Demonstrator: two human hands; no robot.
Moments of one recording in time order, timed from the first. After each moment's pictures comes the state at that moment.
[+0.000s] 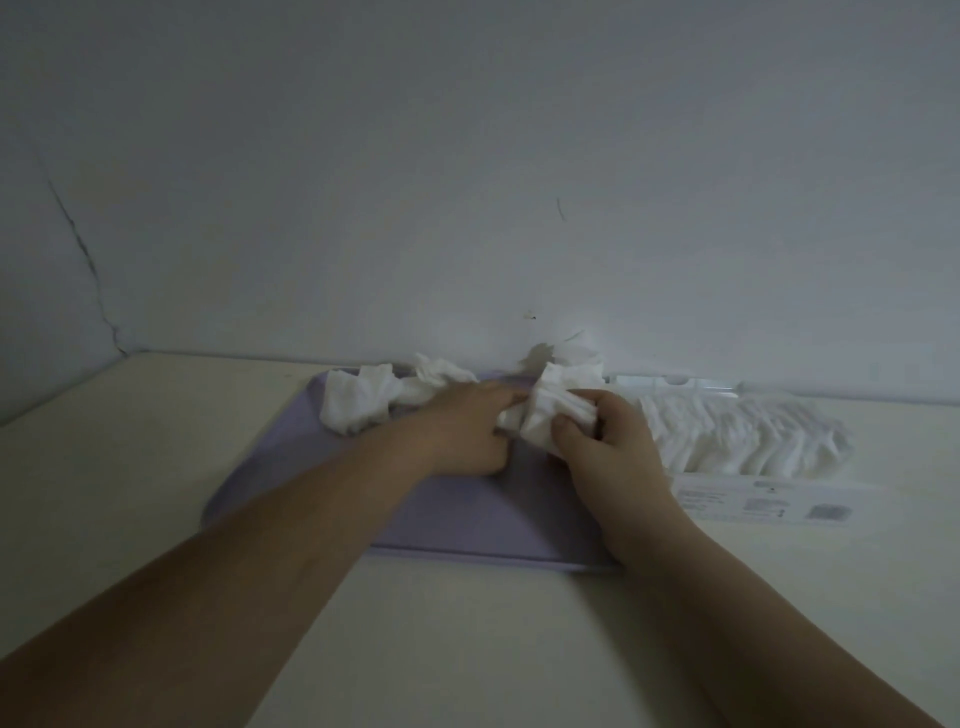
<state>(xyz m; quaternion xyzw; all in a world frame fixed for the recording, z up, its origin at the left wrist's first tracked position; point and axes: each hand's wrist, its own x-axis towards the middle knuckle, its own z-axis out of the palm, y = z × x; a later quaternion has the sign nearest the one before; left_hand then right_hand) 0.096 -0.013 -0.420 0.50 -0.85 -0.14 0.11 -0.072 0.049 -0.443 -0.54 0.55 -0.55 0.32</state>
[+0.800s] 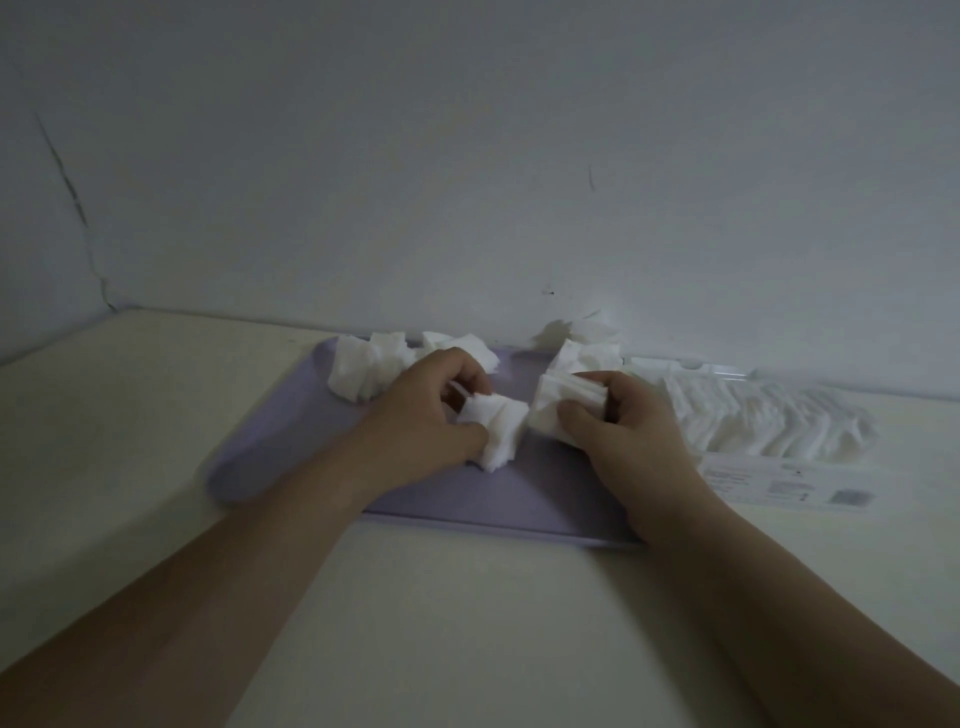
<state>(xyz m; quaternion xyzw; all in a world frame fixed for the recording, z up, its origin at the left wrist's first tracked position) 0.145 0.028 -0.444 0.49 -0.72 -0.28 0.40 -0.073 0.045 -0.450 -0.59 0.54 -0.52 0.31</state>
